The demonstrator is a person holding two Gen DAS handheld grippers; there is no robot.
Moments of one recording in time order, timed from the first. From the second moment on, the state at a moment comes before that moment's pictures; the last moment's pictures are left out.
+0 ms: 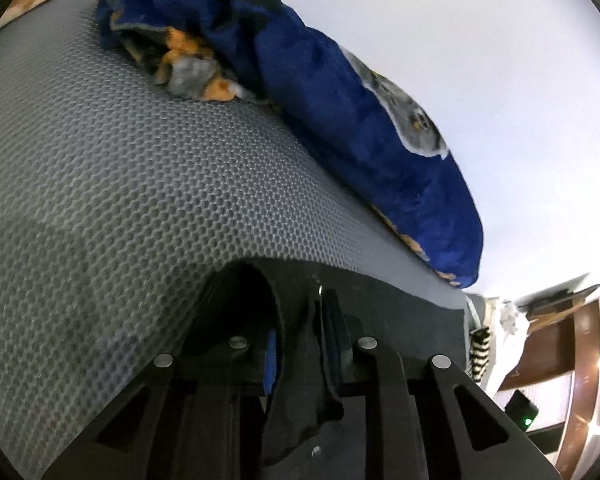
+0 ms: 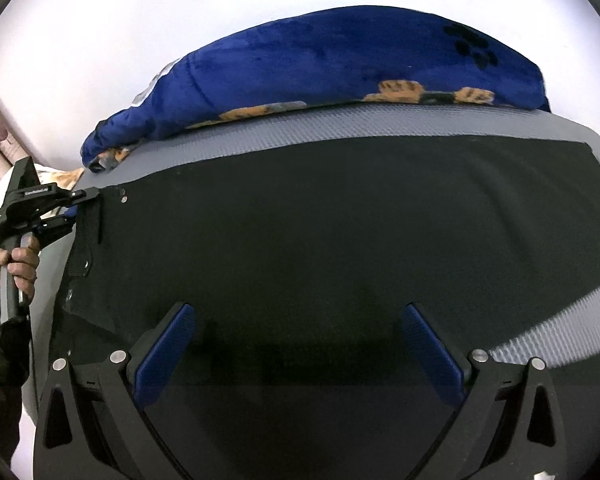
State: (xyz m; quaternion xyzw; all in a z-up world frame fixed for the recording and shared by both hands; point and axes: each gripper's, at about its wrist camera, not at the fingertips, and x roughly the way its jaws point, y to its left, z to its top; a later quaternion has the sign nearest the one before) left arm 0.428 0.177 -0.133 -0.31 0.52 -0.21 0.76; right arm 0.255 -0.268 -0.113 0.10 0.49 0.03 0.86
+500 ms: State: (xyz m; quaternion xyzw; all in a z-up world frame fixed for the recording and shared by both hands) left arm 0.399 0.145 -0.092 -0.30 0.44 -0.28 0.80; right arm 0.364 -0.271 -0.091 -0.06 0.48 0.19 0.85
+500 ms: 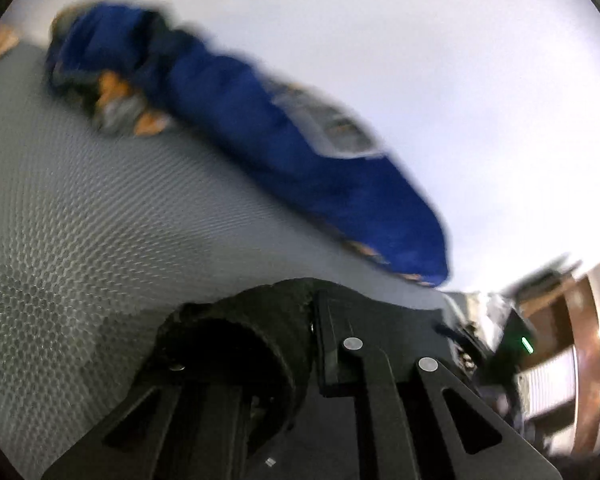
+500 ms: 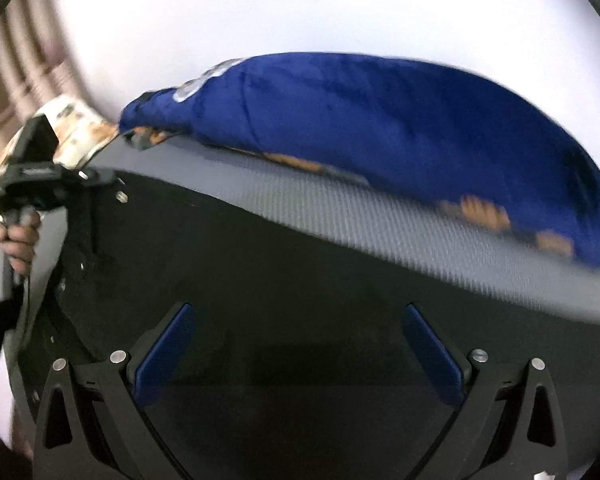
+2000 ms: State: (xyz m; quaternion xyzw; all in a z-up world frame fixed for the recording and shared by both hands) left arm 0.328 0.135 -0.031 -0.20 0.38 -0.35 0.84; right arm 0.320 -0.299 -0.065 -0.24 0.48 0.18 0.82
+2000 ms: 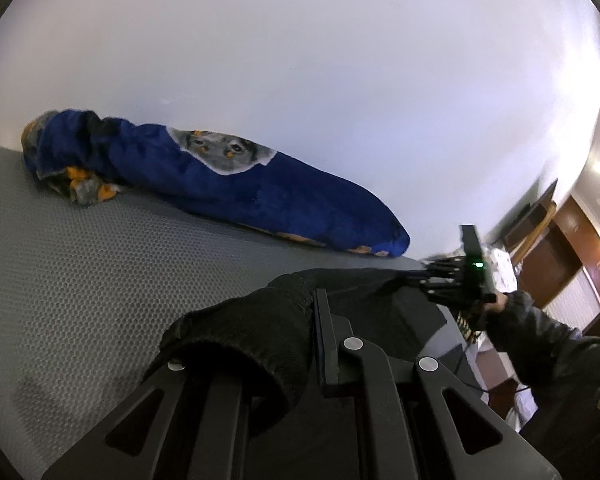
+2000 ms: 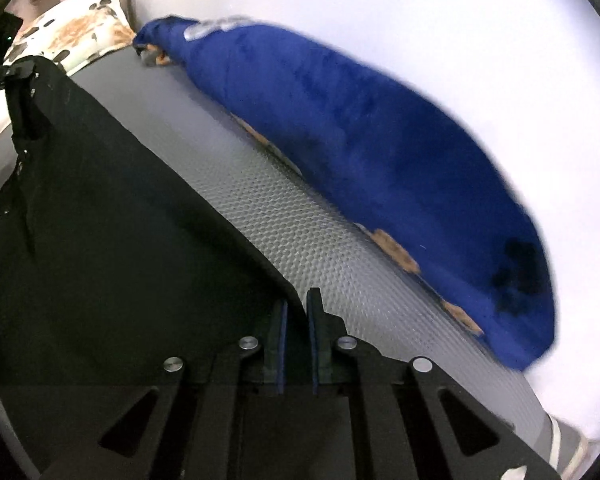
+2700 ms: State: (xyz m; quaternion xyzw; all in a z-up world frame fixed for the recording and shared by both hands) left arm 0.162 0.136 -0.089 -0.05 0.52 -0.38 0.76; right arm 0.118 -0.312 -0.123 -0.15 0.57 0.17 0.79
